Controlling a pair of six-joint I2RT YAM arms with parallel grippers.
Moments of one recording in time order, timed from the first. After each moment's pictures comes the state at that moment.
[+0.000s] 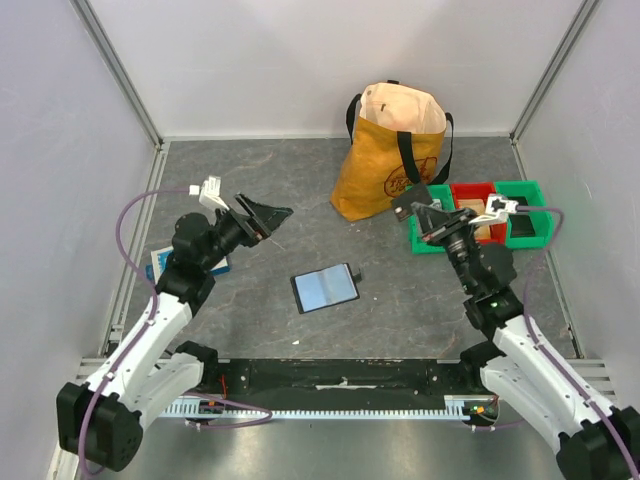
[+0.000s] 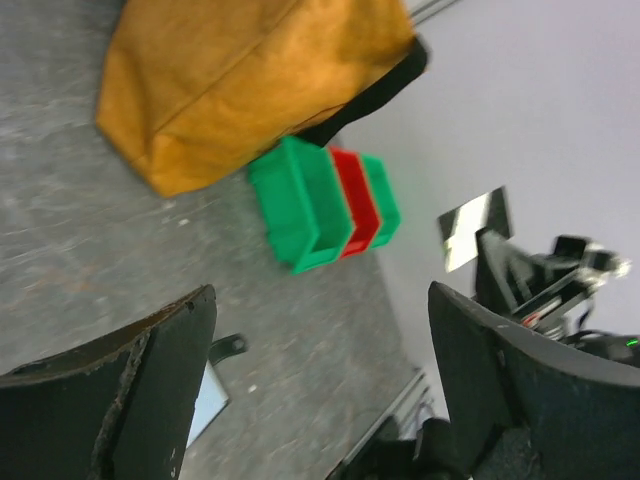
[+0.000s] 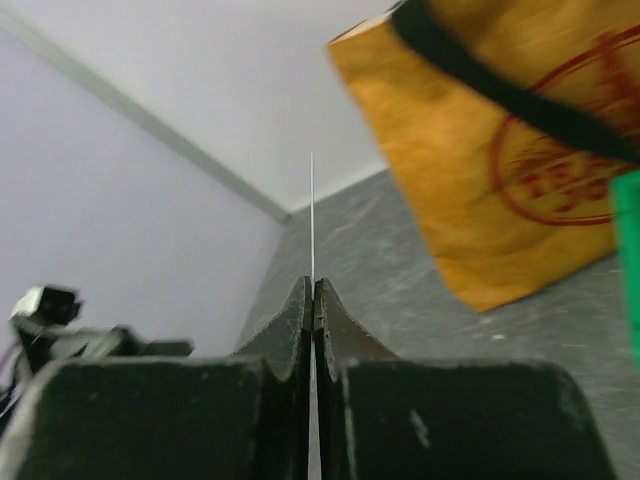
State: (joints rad) left arm -0.35 0.86 0.58 0.25 0.29 -0.98; right arm 0.44 0.72 0.41 0.52 0.06 0.82
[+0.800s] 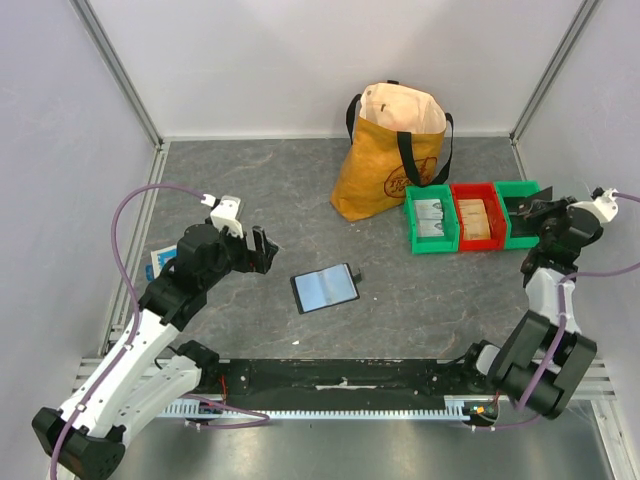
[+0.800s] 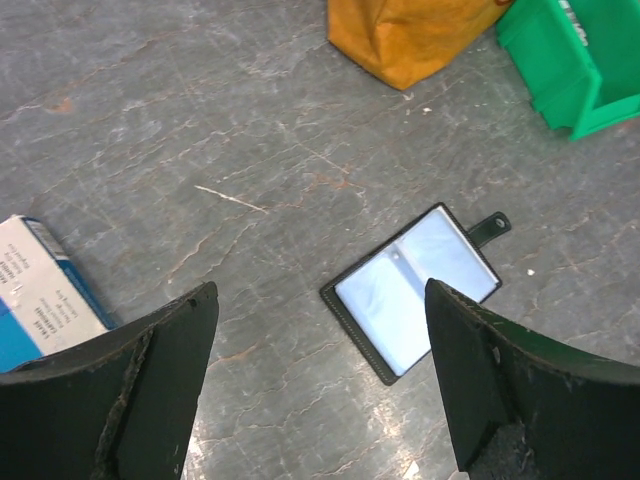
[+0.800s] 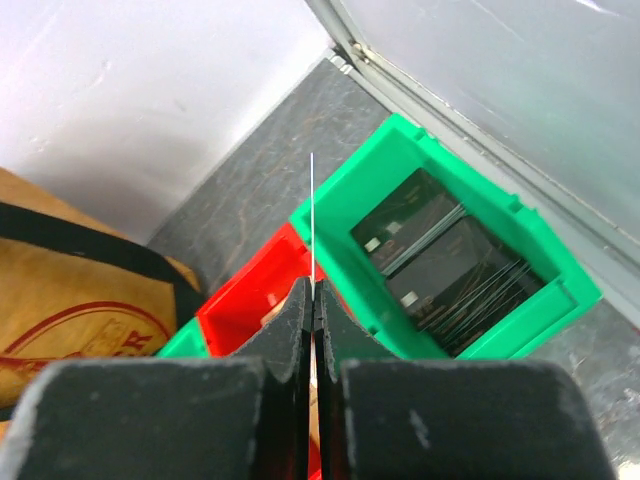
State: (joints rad) left arm -0.47 0.73 0.74 -0.42 0.00 -0.24; right arm -0.54 1.13 0.62 0.34 -0.16 0.57
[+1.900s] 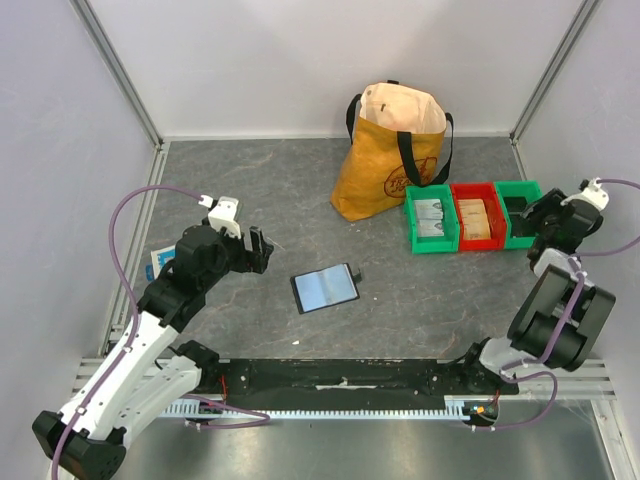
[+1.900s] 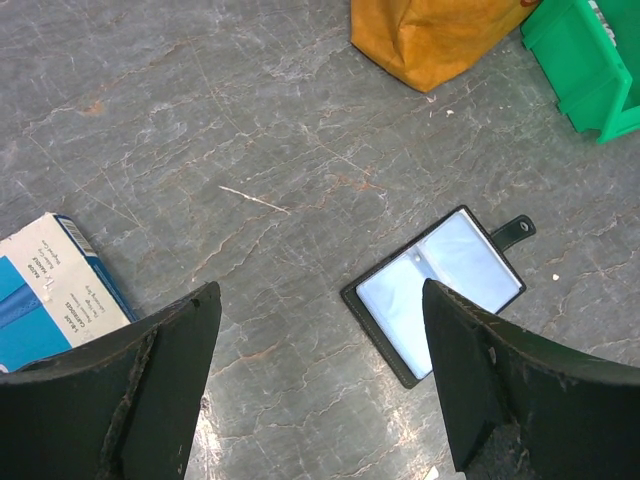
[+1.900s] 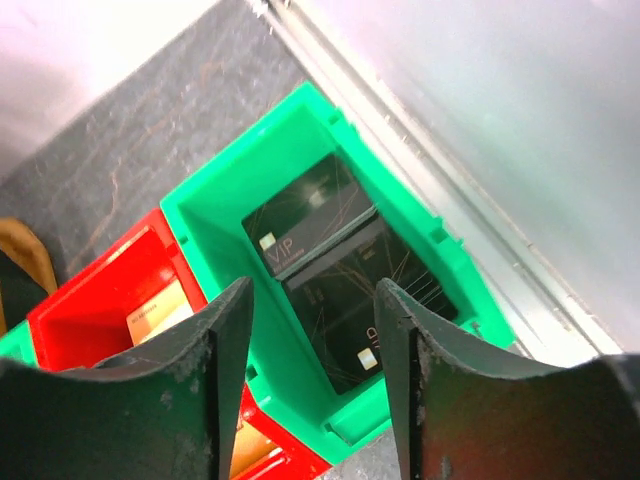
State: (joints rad) left arm -0.47 0.72 0.73 -0.42 -0.05 -0.21; right arm -0.59 1.51 0.72 0.41 -0.21 0.28
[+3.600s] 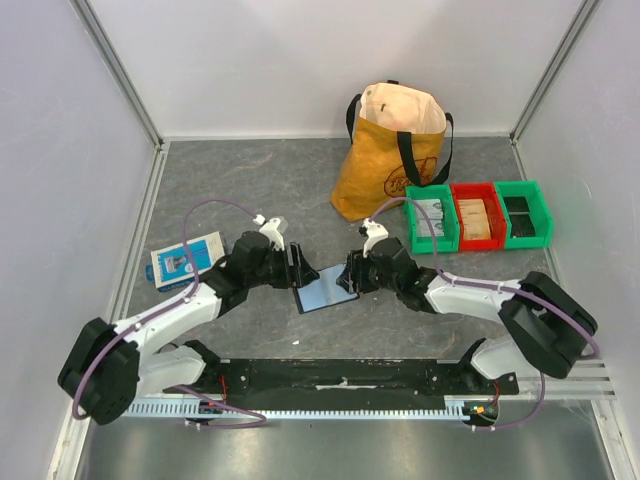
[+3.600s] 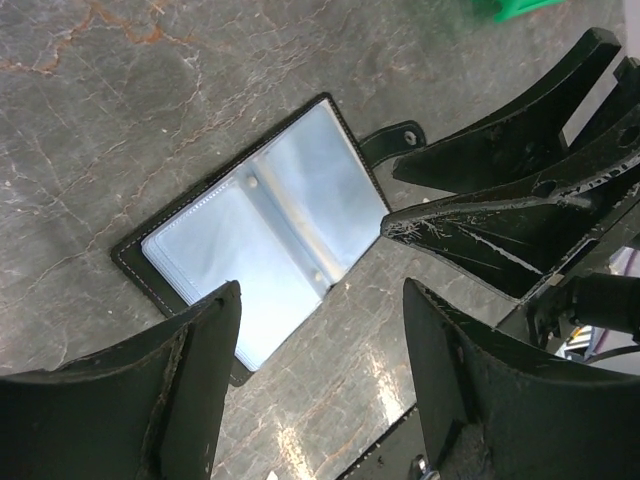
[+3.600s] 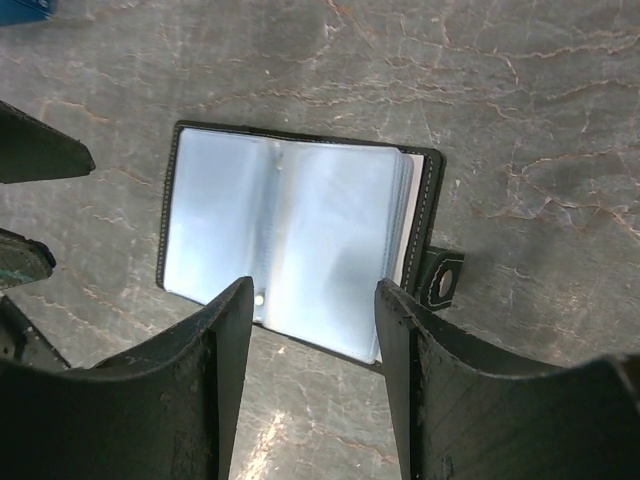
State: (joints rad) left arm -0.61 1.09 0.53 -0.02 0.22 -0.61; right arm 0.79 1.40 0.56 0.24 -0.05 0.53
